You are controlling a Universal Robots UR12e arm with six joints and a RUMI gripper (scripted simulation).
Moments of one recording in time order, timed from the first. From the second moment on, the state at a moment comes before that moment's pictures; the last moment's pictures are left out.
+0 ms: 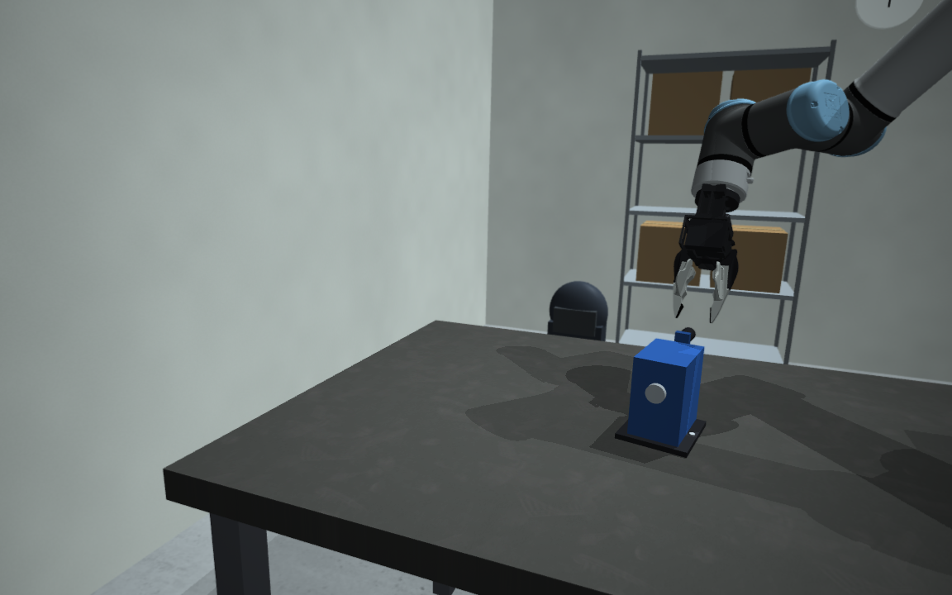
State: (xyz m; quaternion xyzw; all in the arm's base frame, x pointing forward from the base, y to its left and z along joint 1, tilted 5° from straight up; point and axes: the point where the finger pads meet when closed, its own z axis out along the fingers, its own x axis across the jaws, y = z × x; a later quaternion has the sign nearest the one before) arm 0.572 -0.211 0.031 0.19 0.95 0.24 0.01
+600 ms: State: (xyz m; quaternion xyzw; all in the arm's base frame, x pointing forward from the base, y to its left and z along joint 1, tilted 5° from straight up) arm 0.574 -0.210 0.027 0.19 0.95 0.24 0.01
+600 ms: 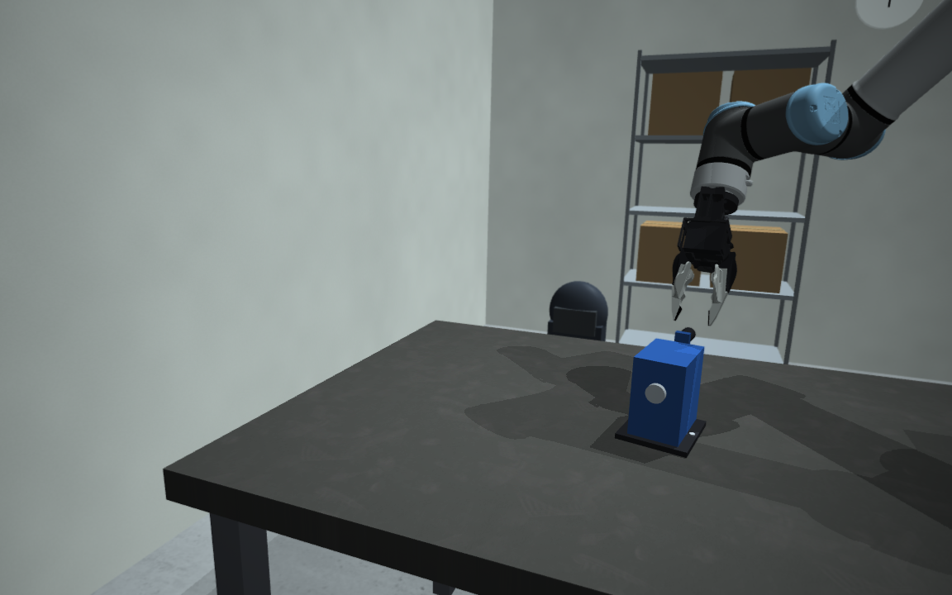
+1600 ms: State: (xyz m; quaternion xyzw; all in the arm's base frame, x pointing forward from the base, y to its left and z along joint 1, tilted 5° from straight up) arm 0.576 -0.212 0.028 0.19 0.95 0.24 0.01
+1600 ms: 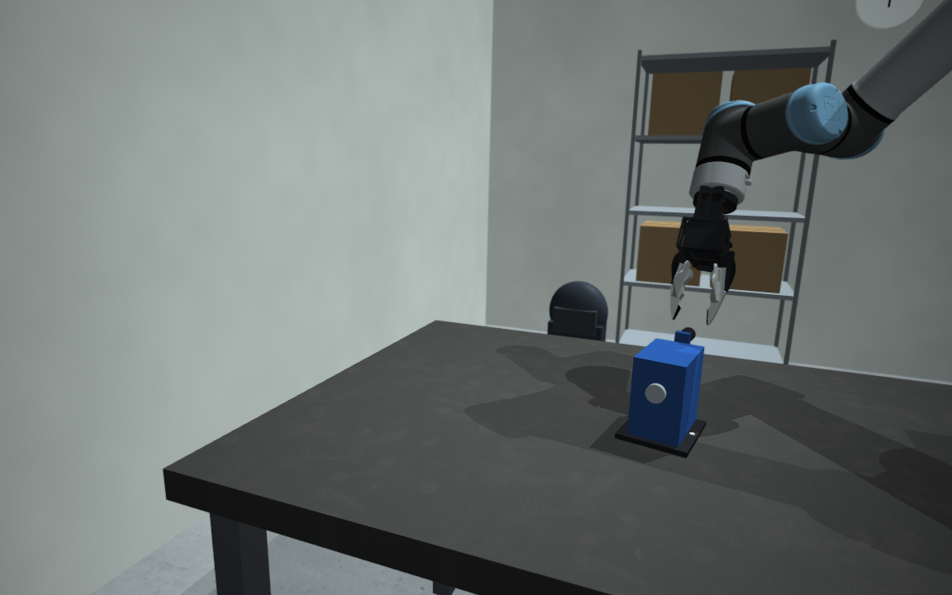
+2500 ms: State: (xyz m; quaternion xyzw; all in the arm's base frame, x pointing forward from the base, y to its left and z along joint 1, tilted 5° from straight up) arm 0.578 -0.196 0.000 0.19 0.95 0.24 0.01
